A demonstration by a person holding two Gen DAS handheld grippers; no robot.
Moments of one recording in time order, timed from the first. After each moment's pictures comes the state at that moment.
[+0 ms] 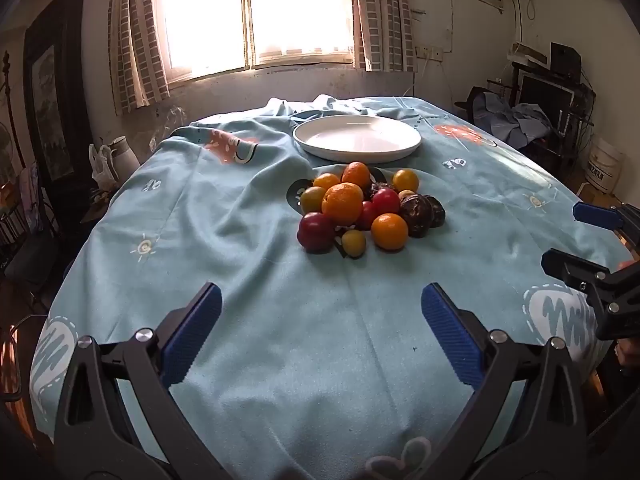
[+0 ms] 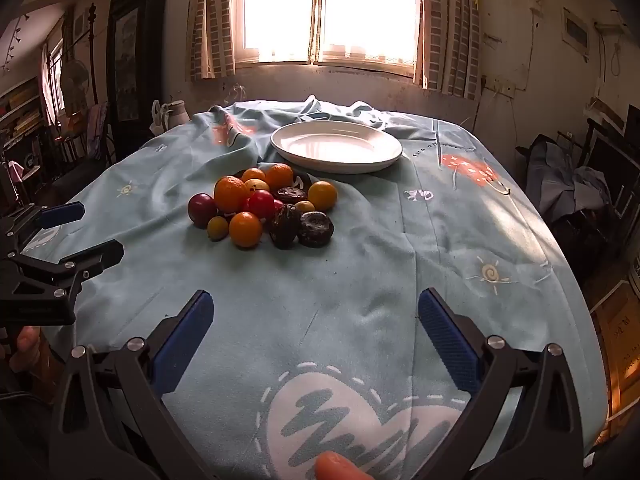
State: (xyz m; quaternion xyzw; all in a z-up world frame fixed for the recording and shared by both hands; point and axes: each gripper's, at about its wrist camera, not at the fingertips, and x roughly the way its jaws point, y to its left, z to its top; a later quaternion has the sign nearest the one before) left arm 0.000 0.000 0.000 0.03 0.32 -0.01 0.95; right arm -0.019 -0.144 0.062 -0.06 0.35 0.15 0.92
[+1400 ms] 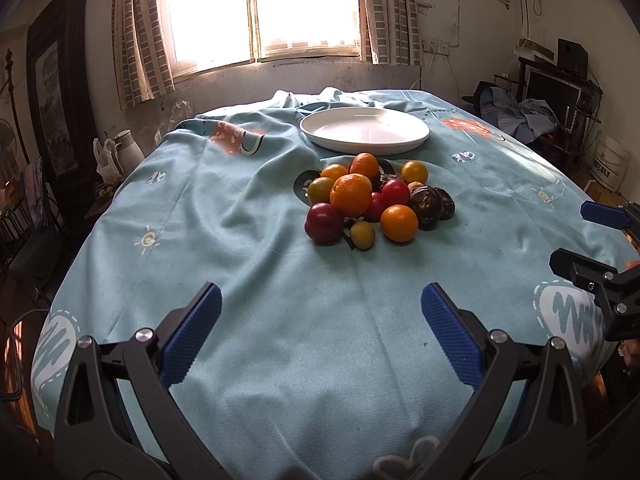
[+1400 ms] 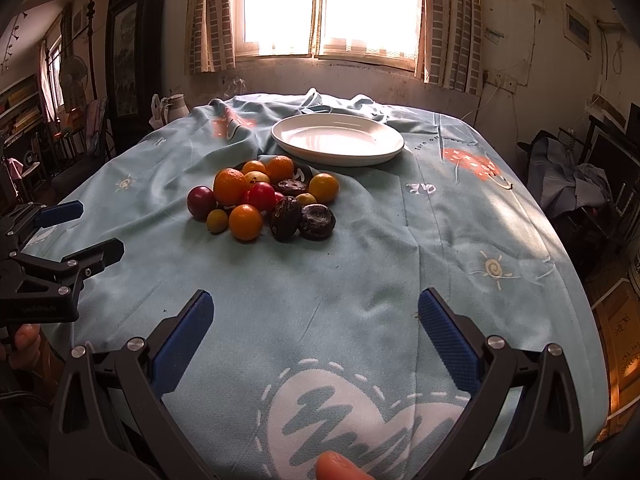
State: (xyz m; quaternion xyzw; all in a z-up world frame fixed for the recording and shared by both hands) left arm 0.004 0.003 -0.010 0.04 0.32 0.00 0.95; right arm -0.017 -0.142 0.058 -0.07 0.35 0.15 0.92
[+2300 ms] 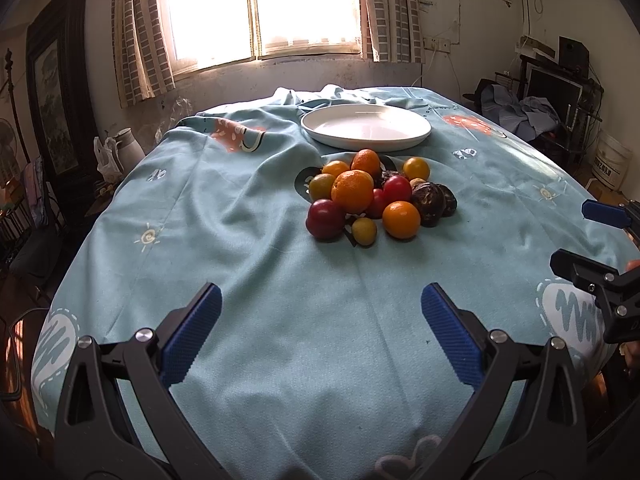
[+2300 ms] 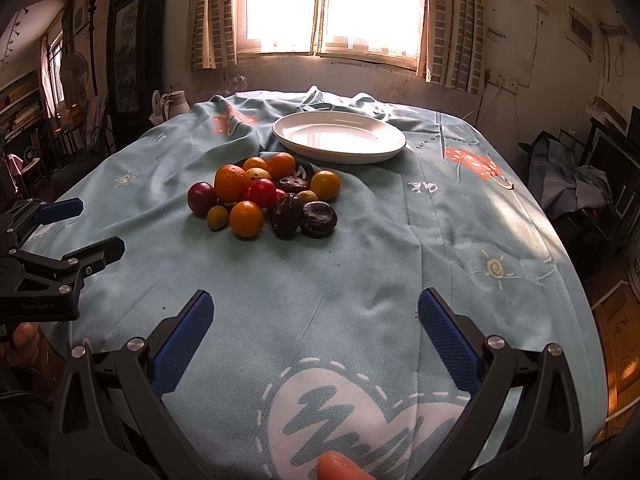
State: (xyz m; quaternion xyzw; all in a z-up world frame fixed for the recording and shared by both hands) left arm 0.005 0.004 -0.014 0.03 0.33 0.00 0.94; right arm -0.016 -0.140 0.053 -0.07 0.36 0.15 0.92
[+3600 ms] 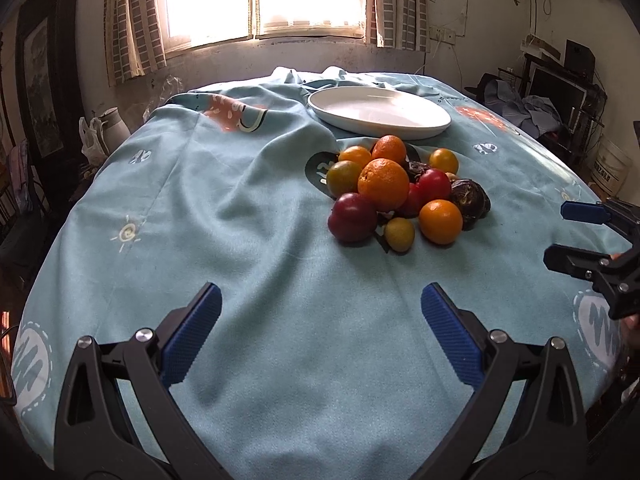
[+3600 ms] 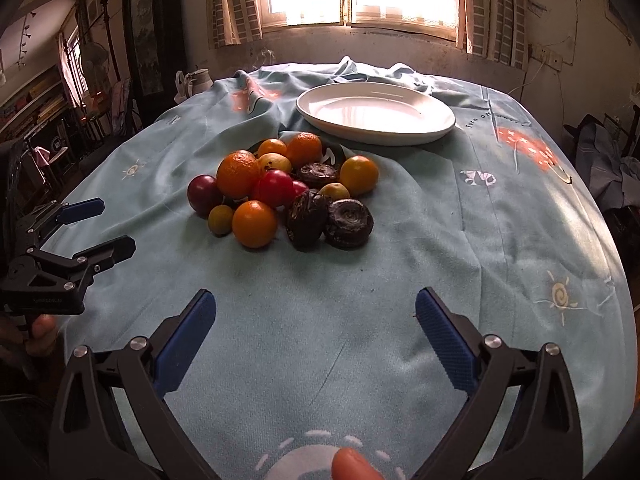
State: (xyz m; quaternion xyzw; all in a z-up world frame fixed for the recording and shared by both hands) left arm 0.056 0.039 -0.037 0.01 0.35 -0.03 0.93; right arm 0.057 -0.123 0.029 -0.06 0.41 0.22 0.88
